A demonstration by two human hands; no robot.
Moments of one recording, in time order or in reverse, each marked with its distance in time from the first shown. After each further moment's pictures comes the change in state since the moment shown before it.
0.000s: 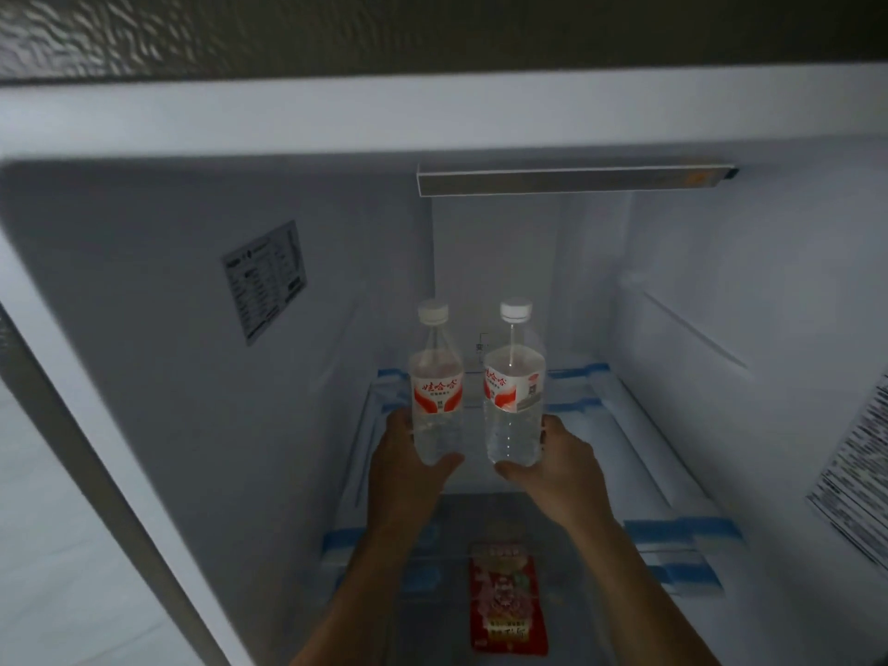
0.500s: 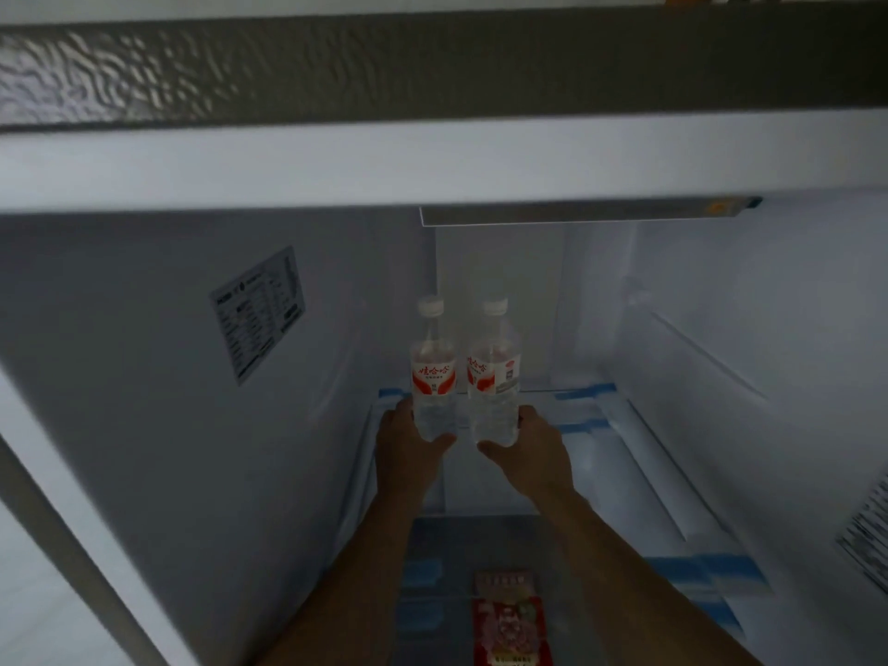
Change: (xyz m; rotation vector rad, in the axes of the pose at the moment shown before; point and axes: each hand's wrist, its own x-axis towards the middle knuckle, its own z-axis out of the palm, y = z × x) left_hand 0.084 -0.027 0.026 0.067 0.064 0.018; right_hand 0.067 -0.010 0.032 0.105 0.004 0.049
